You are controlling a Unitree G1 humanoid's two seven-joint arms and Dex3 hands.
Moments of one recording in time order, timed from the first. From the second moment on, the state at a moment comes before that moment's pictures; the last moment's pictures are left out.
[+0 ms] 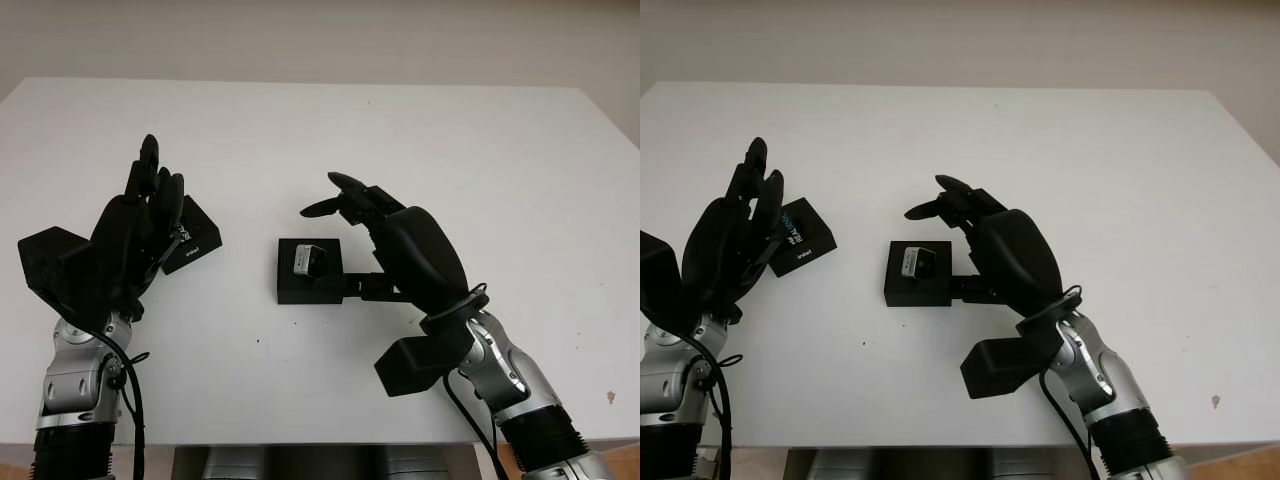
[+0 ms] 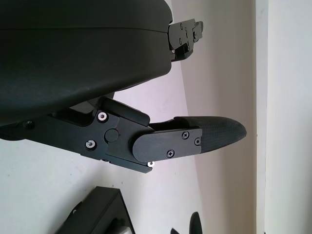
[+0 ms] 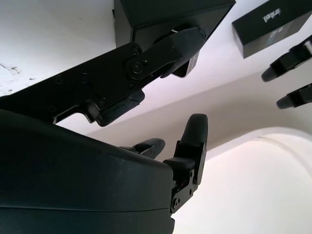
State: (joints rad) left arm -0.24 0.30 0.24 0.03 -0.21 0.11 -0.23; right arm -0.30 -0.29 0.24 0.19 -0.80 -0.43 -0.33
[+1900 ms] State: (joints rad) left arm -0.24 0.30 0.24 0.04 -0.21 0.10 -0.23; right arm -0.27 -0.23 0.35 0.22 -0.86 -0.16 -0.47
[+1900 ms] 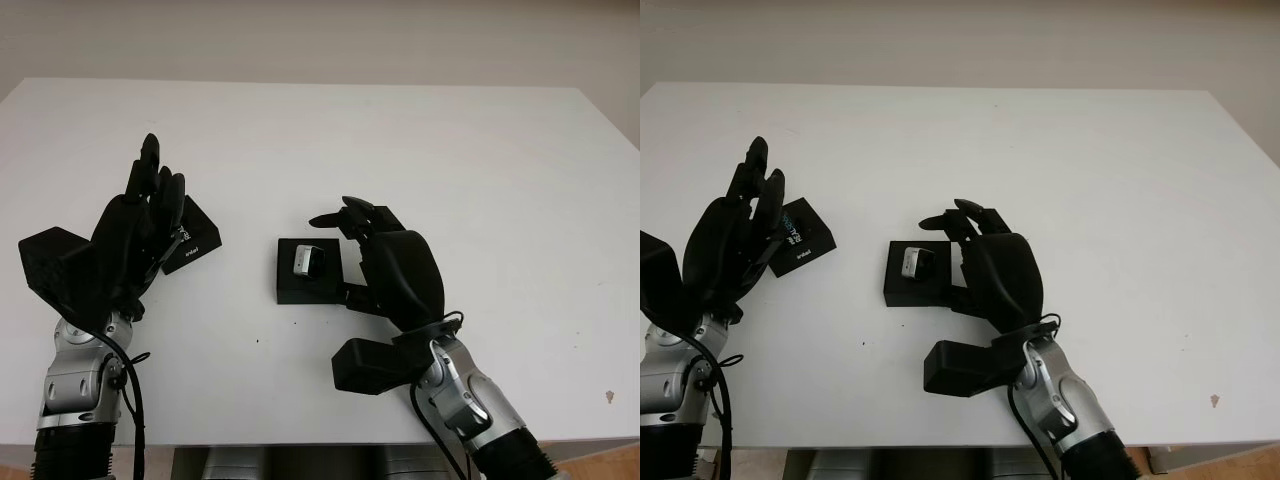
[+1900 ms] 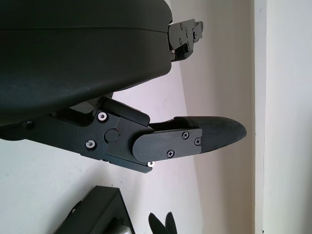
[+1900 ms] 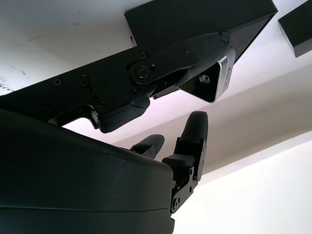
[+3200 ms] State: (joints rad) left arm -0.24 0.30 0.24 0.01 -0.23 0.13 -0.23; right arm -0.31 -0.29 0.46 0.27 -1.08 -0.14 -0.71
